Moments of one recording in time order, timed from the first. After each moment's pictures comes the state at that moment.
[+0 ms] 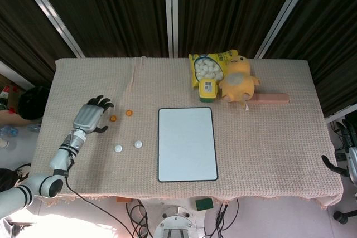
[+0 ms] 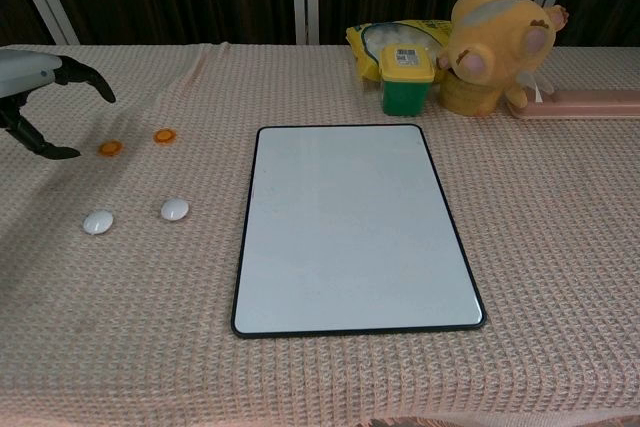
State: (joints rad) left arm -0.59 -1.46 -0.18 -1.25 1.25 0.85 0.13; right arm 0.06 -1.13 0.06 -1.36 -1.47 1.51 0.26
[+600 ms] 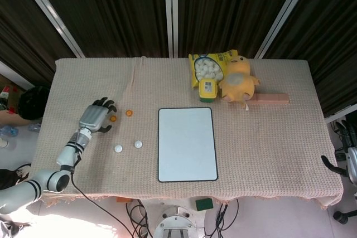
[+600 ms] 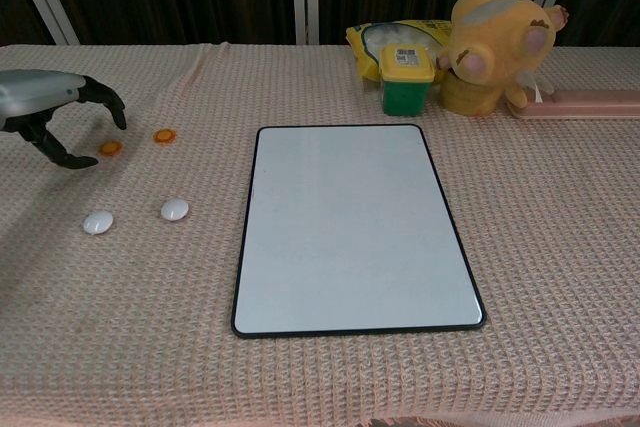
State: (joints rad) left arm -0.65 -1.53 -0.15 -1.15 1.22 0.79 0.10; right arm 0.06 -1.14 0.07 -1.36 -1.47 1.49 0.25
